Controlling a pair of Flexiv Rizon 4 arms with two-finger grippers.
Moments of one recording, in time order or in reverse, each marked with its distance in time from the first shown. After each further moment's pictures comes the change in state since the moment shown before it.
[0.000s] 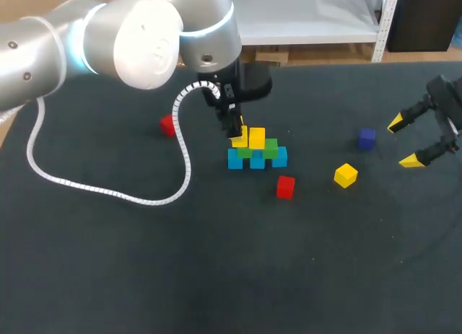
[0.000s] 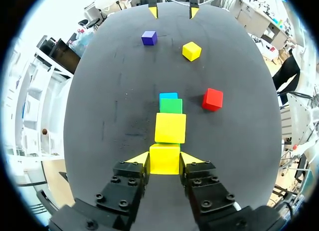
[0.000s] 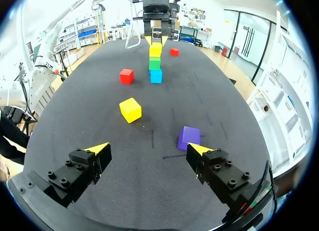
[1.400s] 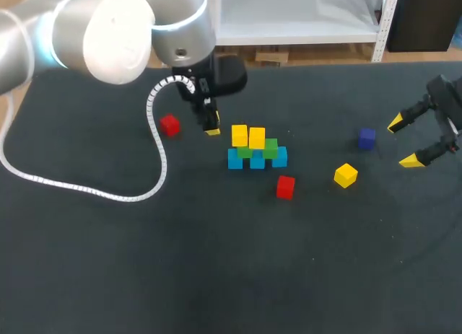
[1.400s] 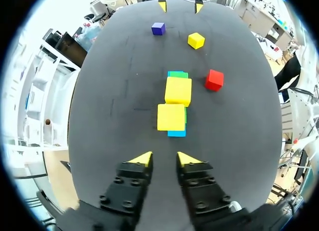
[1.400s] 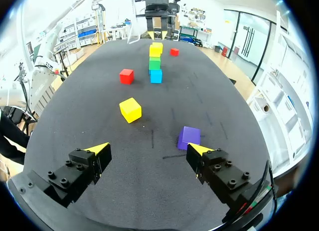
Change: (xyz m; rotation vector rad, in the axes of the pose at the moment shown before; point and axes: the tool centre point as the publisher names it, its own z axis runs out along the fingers) left arm 0.044 0.006 -0.018 -0.030 0.028 -0.033; right arm 0.000 0.000 0.000 0.000 0.000 0.000
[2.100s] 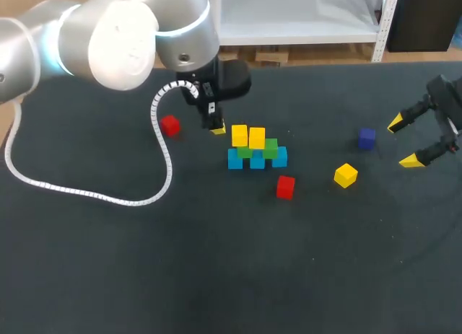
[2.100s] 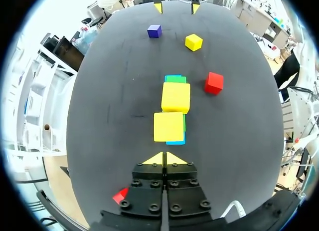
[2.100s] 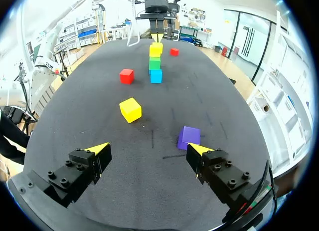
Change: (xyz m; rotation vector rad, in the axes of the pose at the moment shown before) left arm -0.010 -0.002 0.010 0.010 -0.025 0.026; right arm 0.000 0.000 0.000 0.000 0.000 0.000
